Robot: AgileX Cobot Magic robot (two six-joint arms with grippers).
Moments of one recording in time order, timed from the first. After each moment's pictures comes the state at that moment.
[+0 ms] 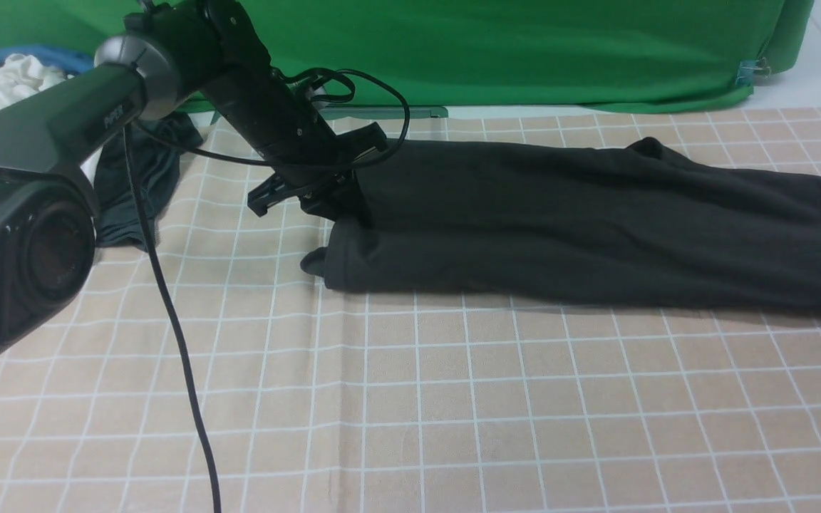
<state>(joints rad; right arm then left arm) -0.47 2.06 -1.53 0.02 0.92 -0.26 -0.19 2.35 -2.07 -0.50 1.21 -0.12</state>
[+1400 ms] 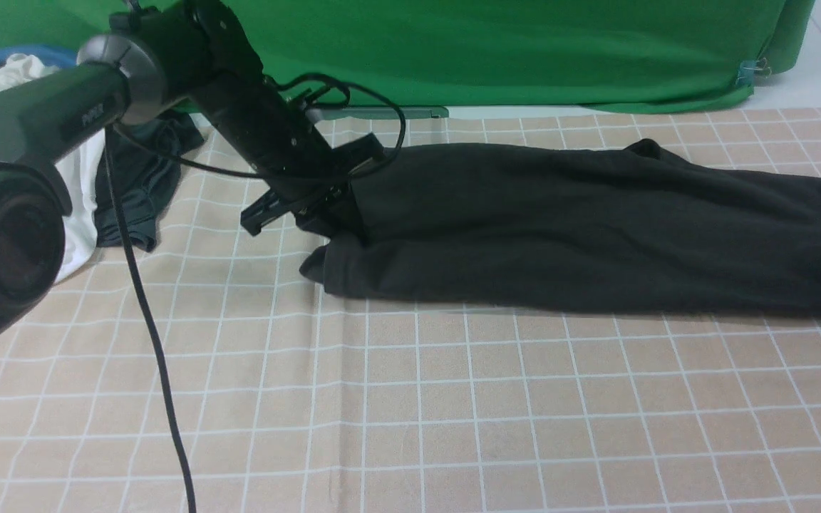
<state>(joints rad) -0.31 2.05 -1.61 0.05 0.99 -0.14 -0.19 2.28 -1.91 -0.51 1.21 -0.14</state>
